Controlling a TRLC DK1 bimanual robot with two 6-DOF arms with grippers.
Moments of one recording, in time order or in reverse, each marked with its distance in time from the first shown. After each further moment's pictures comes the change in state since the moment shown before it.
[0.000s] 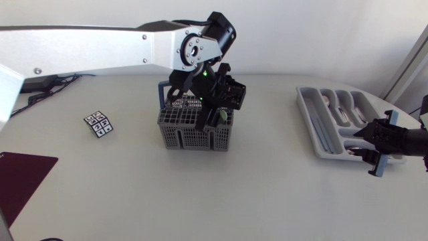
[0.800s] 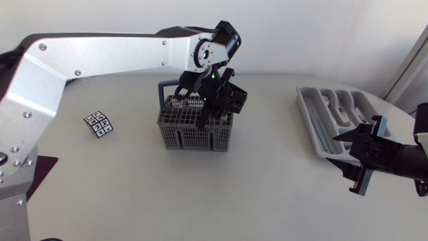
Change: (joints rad) left arm 0.008 0.110 0.116 -0.060 -0.041 0.096; right arm 0.214 -0.444 -0.274 -0.030 -0.052 0.182
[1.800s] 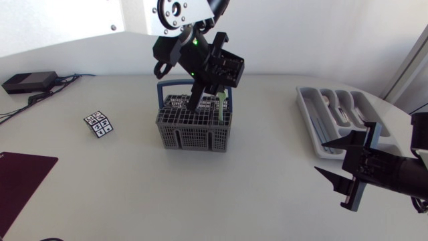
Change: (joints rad) left arm -0.005 -0.208 -0.040 -0.015 -0.014 -0.048; right arm 0.189 -0.260 -0.074 -0.106 0.062 0.124
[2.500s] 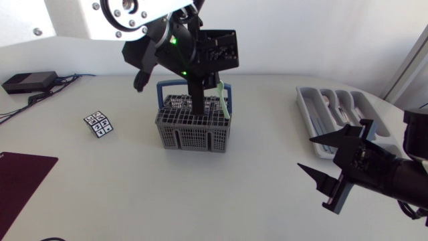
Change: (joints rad) left arm -0.060 -0.228 -0.230 0.155 -0.092 -0.464; right arm 0.312 -0.138 0.014 0.001 0.175 0.401
